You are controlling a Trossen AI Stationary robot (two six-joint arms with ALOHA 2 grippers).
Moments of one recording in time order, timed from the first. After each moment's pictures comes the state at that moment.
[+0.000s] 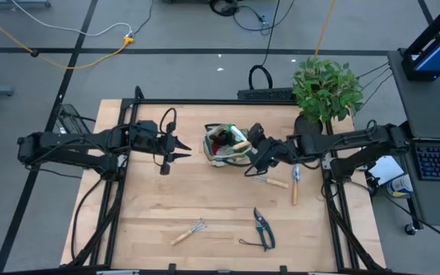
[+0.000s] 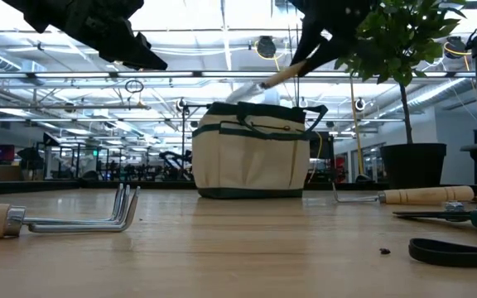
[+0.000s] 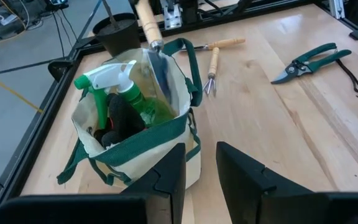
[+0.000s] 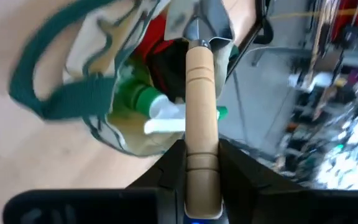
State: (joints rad) left arm 0.17 0.95 0.65 -0.15 0.16 0.29; right arm 0.08 1.36 1.13 -0.57 0.58 -1.11
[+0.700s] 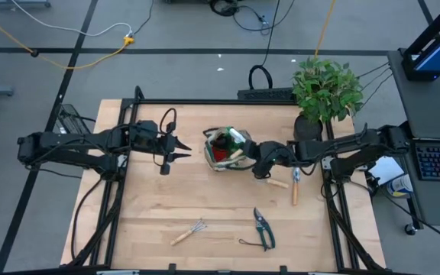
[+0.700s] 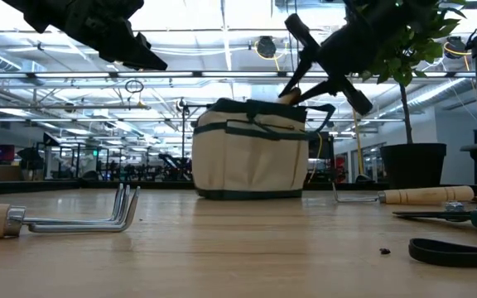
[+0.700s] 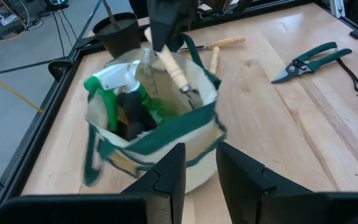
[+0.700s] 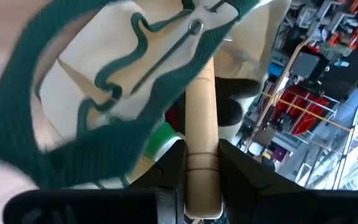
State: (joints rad) left arm 0.17 0.95 0.65 -0.15 0.16 0.29; right arm 0.03 1.36 0.81 -0.06 0.42 -1.64
